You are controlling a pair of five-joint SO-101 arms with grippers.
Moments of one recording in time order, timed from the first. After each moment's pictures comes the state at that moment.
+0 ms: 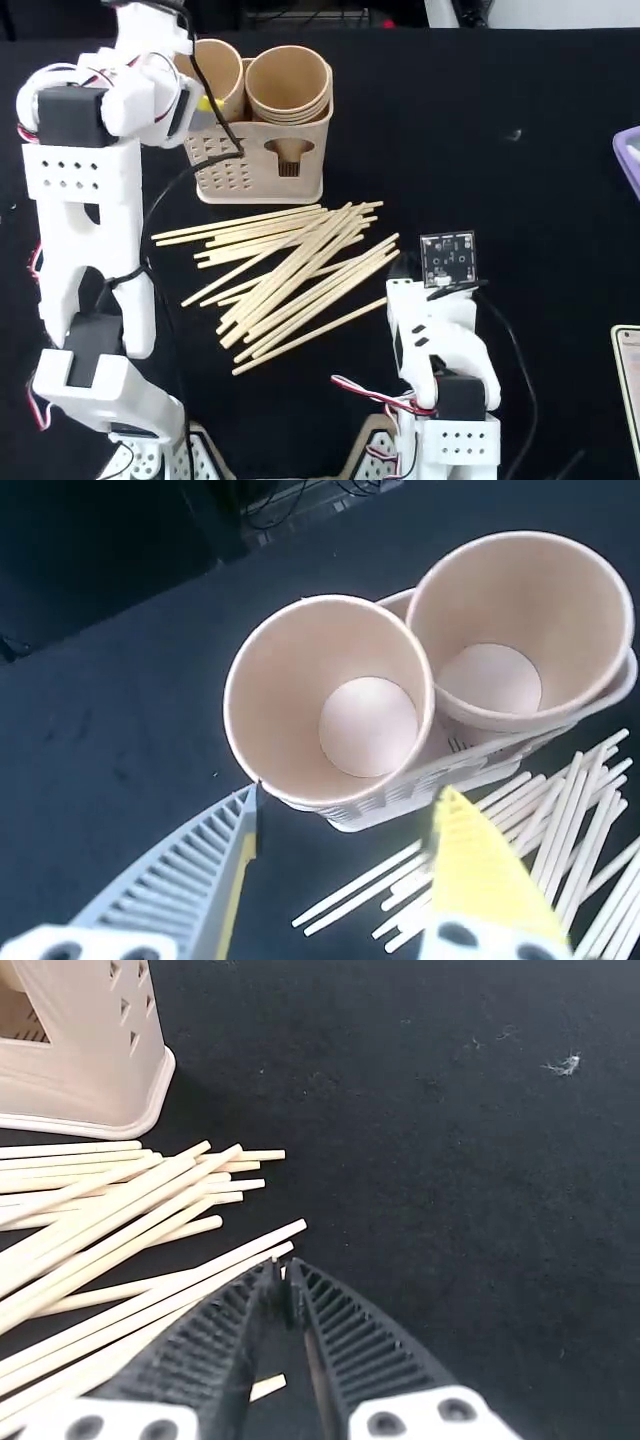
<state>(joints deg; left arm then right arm) -1.2 3.1 -46.8 93.4 -20.9 1.8 -102.7 93.6 51.6 5.8</state>
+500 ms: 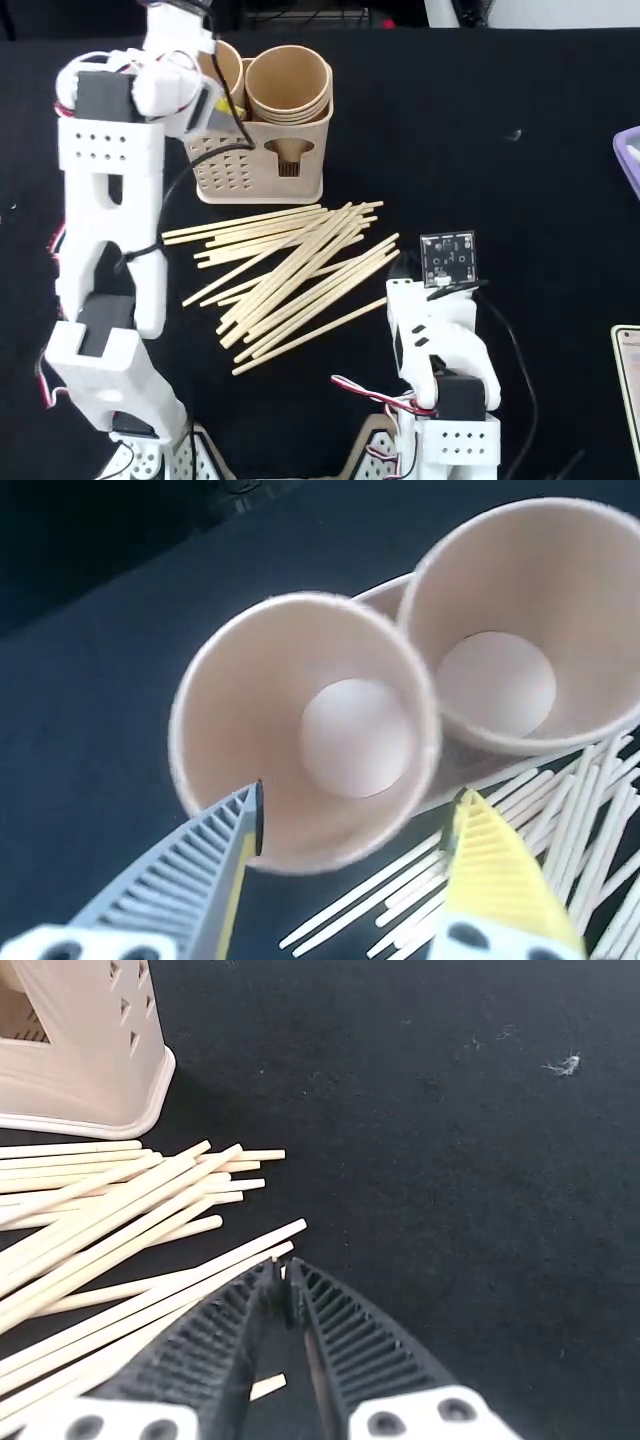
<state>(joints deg) 0.8 10.5 -45.5 88.4 -21.5 1.8 -102.7 93.6 51.6 5.8</state>
